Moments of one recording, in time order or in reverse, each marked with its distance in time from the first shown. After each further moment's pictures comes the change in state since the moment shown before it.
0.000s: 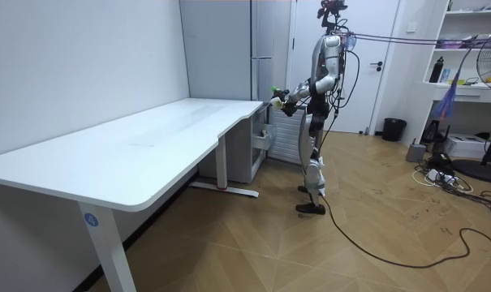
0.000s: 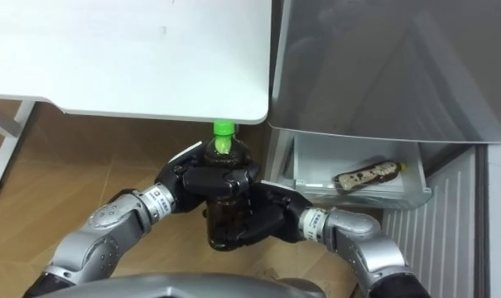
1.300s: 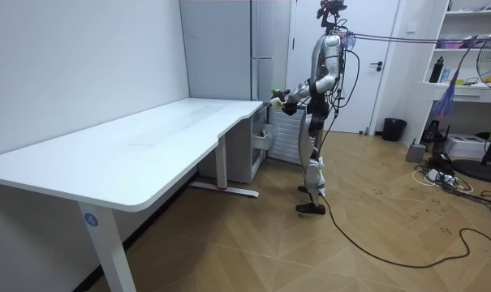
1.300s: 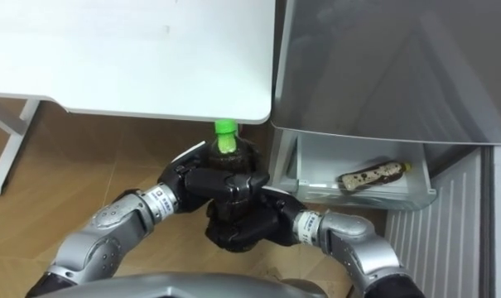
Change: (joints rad) left arm -0.002 0.020 0.001 0.000 -0.017 0.001 -0.008; right arm 0.004 0.003 0.030 0.001 0.015 0.003 0.013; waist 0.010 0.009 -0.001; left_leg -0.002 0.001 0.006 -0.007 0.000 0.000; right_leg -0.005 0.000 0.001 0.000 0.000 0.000
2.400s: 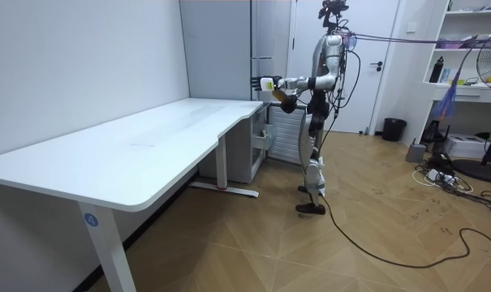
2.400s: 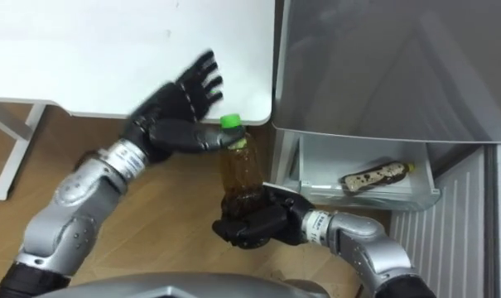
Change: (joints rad) left arm -0.048 0.003 0.201 -0.261 -0.006 -0.083 0.158; right arm 0.002 -0.046 -0.035 -0.001 0.067 0.000 0.000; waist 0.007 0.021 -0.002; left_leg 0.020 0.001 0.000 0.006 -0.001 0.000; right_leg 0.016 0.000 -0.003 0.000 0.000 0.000
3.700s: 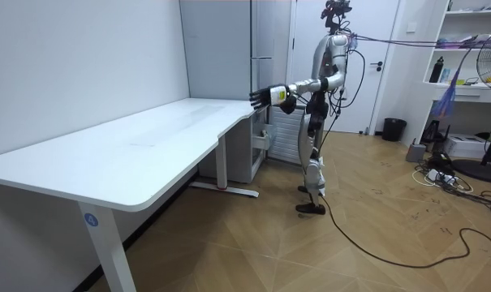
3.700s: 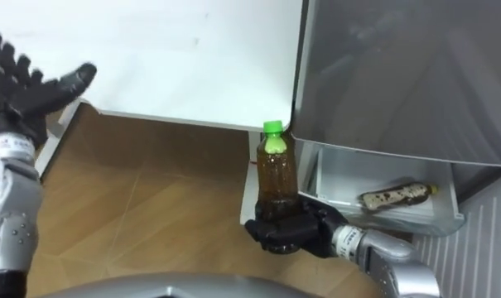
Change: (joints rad) left arm 0.097 -0.011 0.389 0.201 0.045 -0.039 0.448; right arm 0.125 0.027 -0.219 -0.009 -0.101 0.039 0.033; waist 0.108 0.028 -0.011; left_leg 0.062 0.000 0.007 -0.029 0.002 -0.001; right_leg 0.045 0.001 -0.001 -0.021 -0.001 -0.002
